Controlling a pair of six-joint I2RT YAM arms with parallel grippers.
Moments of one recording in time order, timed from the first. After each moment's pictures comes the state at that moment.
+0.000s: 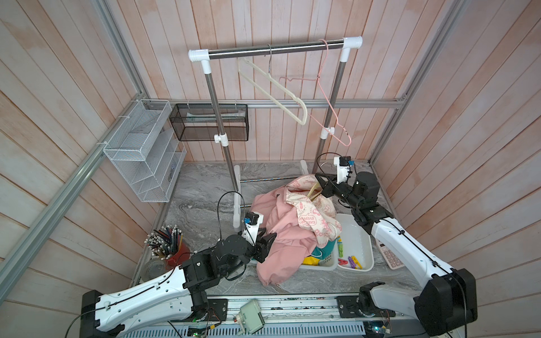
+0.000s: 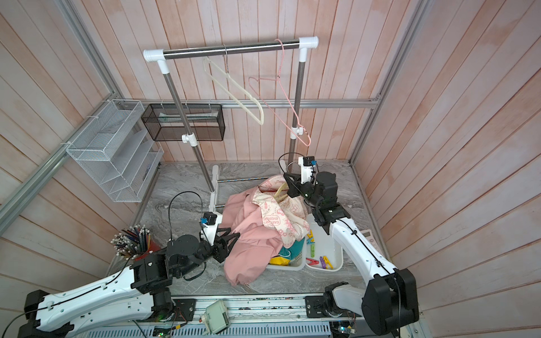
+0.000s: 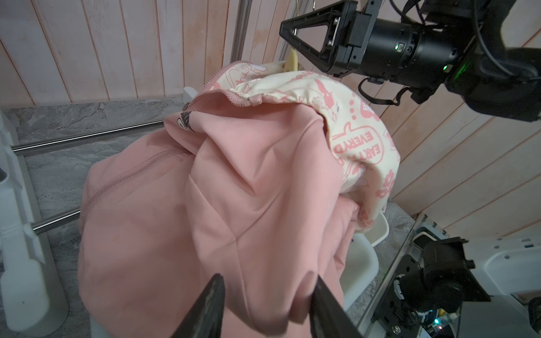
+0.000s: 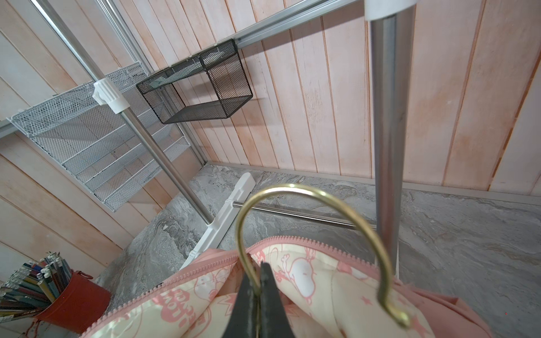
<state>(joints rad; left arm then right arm) -1.12 0.80 0.69 -0.22 -0.31 -0.41 0.30 1.23 0.93 0.16 -0.39 0.31</state>
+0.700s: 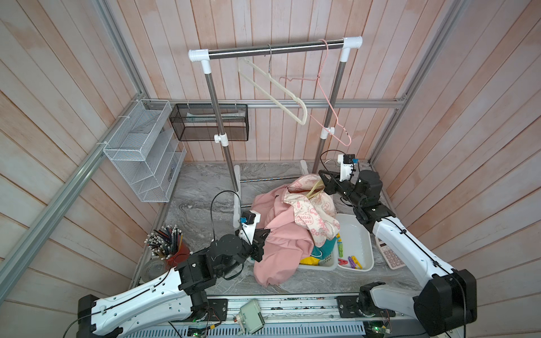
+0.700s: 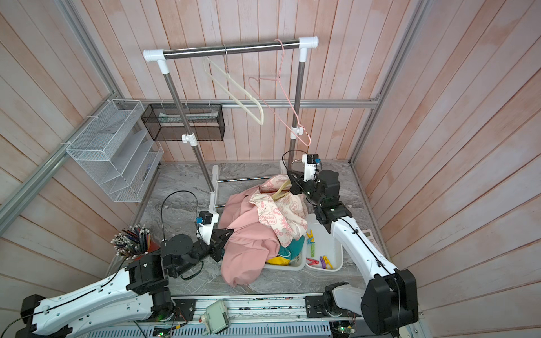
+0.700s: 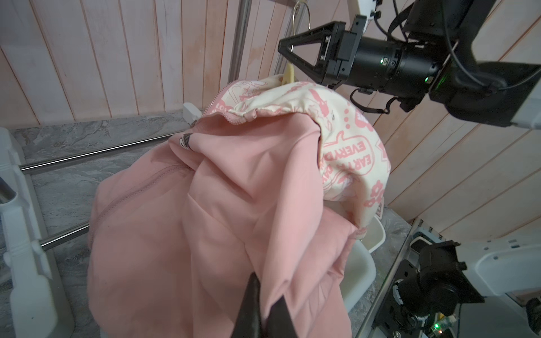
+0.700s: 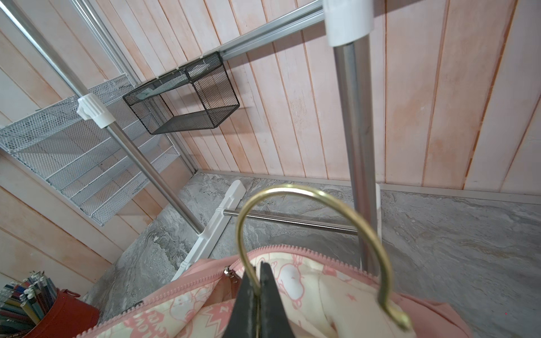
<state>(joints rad) -1.10 0.72 0.67 -0.21 -0.30 -0.37 0.26 1.24 0.96 0.15 -0.36 0.34</state>
